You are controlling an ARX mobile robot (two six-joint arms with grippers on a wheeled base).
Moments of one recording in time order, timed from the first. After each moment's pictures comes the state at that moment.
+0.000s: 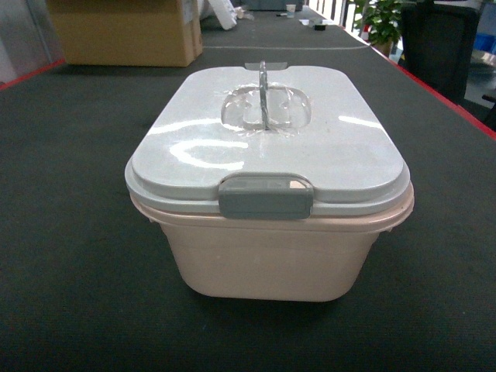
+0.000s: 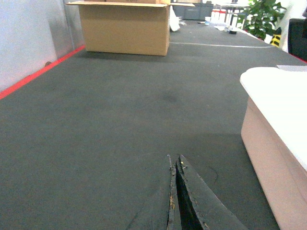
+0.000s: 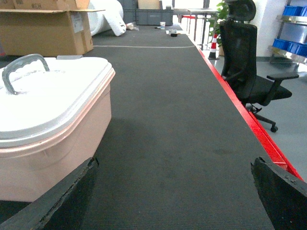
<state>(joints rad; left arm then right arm) 0.00 0.99 0.14 0.83 -0.01 -0.02 0.00 0.00 0.01 -0.01 0.00 0.00</state>
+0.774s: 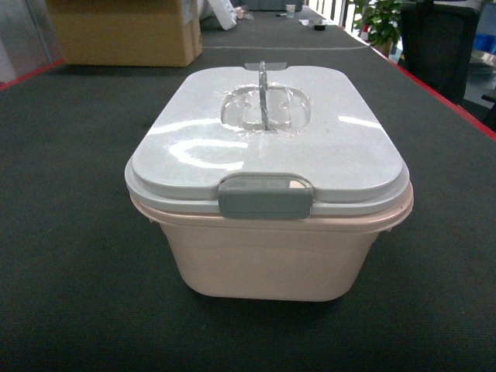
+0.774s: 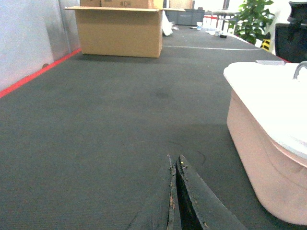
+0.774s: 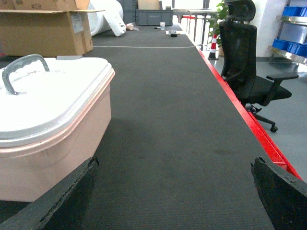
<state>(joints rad) 0.00 0.50 0.01 0.49 0.00 -0.02 0.00 0.00 0.01 -0.01 0.00 0.00</state>
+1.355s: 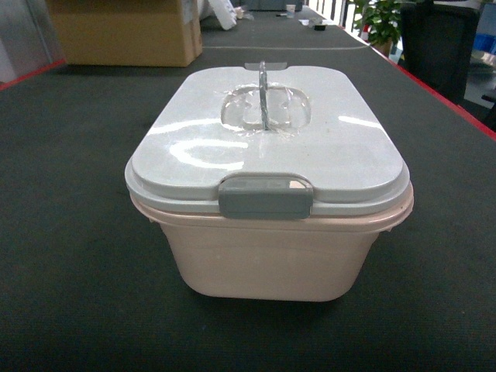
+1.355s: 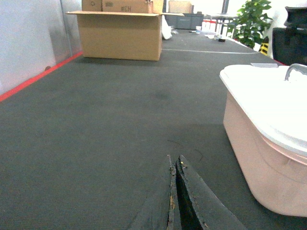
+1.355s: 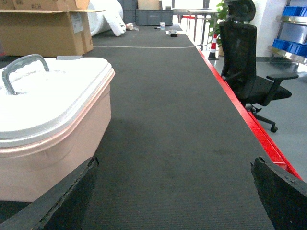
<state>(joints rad) 0.00 0.18 0.01 0.18 0.00 -0.02 0.00 0.00 0.01 -0.01 0.00 0.00</state>
